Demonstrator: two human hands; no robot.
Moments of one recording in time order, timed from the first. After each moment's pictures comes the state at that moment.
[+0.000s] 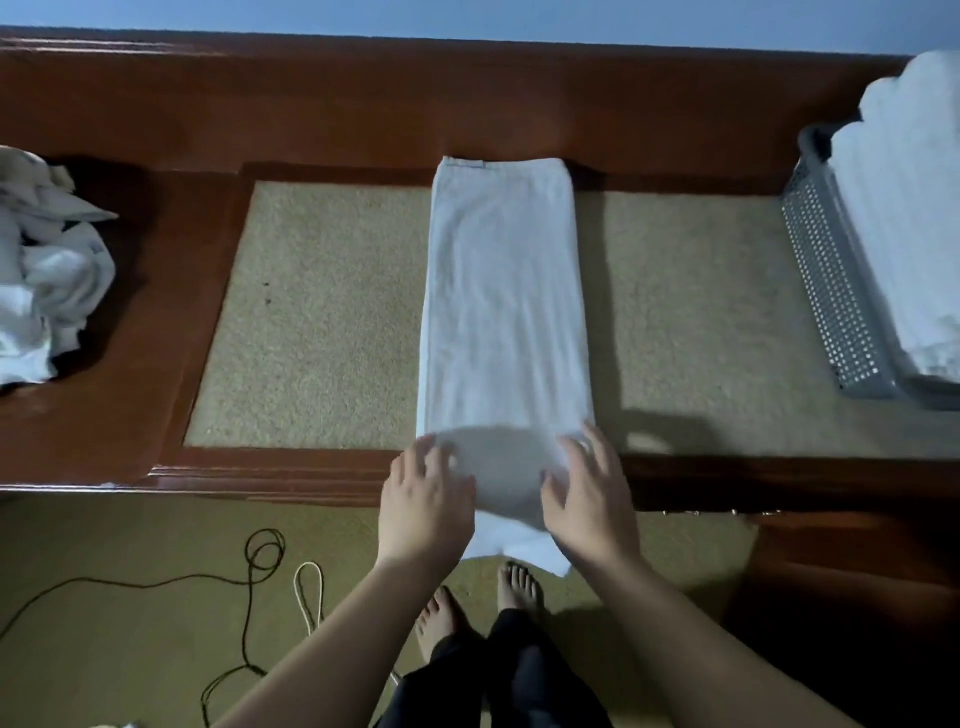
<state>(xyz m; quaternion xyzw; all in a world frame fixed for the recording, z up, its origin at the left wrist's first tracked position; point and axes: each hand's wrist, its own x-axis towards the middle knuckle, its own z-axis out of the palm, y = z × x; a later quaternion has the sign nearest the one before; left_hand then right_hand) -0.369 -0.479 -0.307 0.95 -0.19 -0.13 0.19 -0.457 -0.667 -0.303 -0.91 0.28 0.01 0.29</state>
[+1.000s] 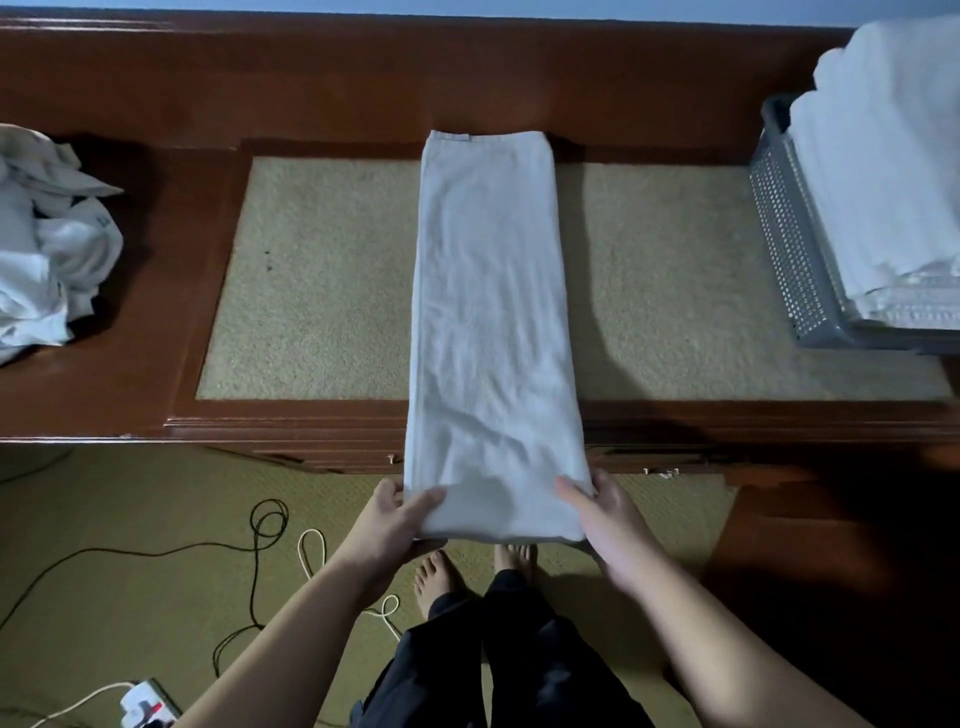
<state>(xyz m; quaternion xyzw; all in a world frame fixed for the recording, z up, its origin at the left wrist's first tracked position) -0.431 -0.418 -0.272 0.67 0.21 -0.43 0.57 -0.551 -0.661 -0.283 -0.58 0.46 0.08 0.67</state>
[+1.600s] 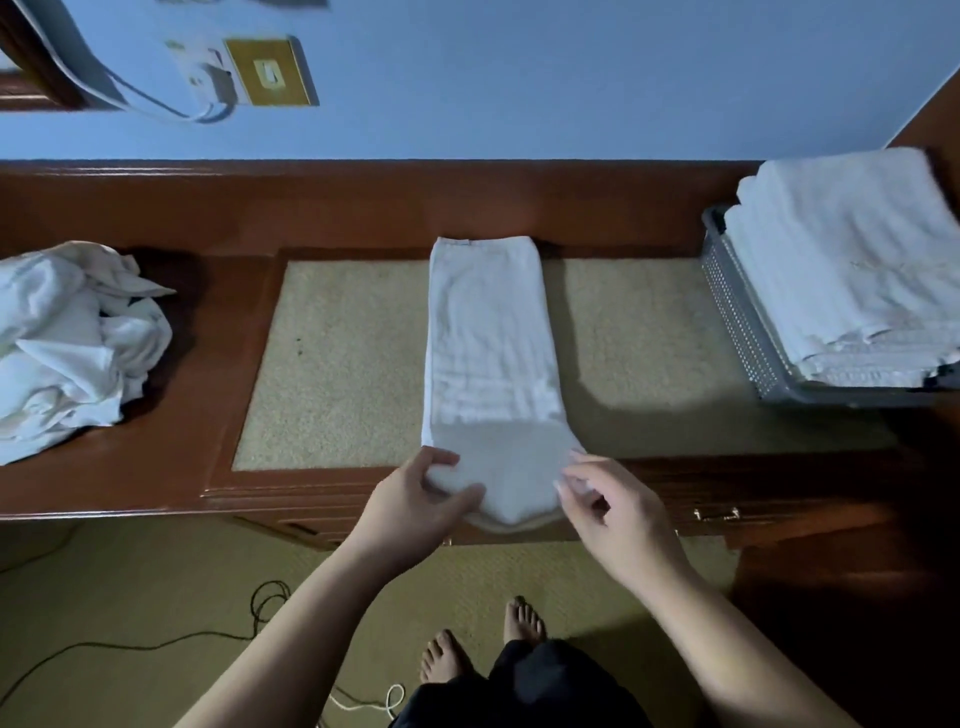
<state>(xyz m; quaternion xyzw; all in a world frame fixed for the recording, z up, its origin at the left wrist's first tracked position) -0.382 -0.435 -0.140 0.86 -0.13 -0.30 0.39 -0.528 -0.664 -0.180 -0.90 0.15 -0.17 0.37</state>
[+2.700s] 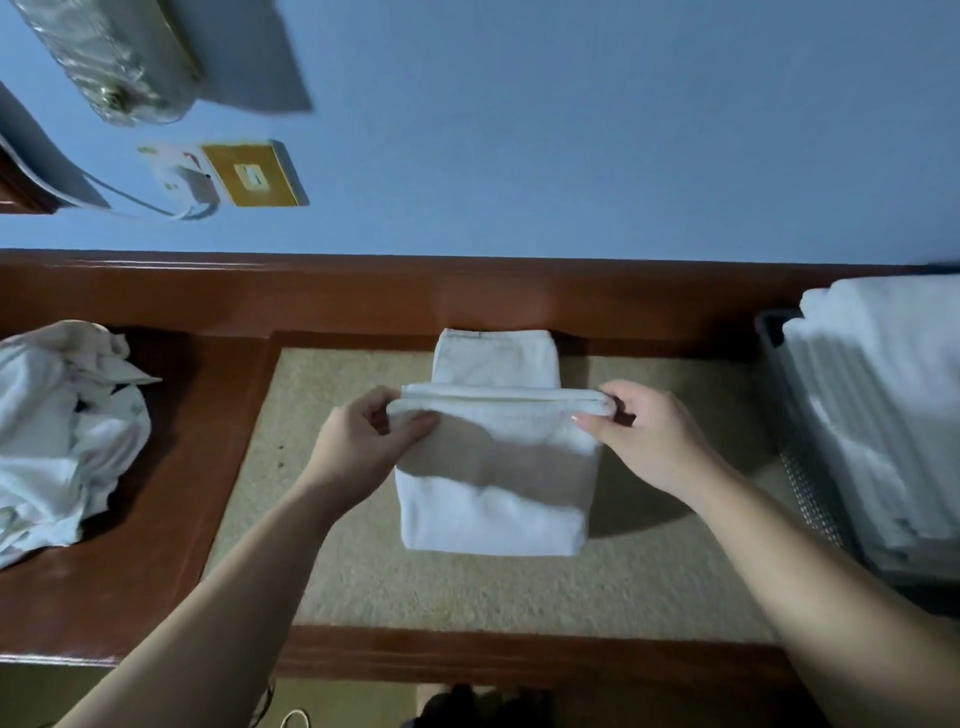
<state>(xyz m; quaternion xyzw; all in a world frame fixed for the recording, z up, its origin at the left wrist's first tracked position) -0.145 -0.540 -0.098 0.83 -0.08 -0.18 0.52 -0.267 -0.846 -0.098 -0.88 0.18 -0.02 0.43</state>
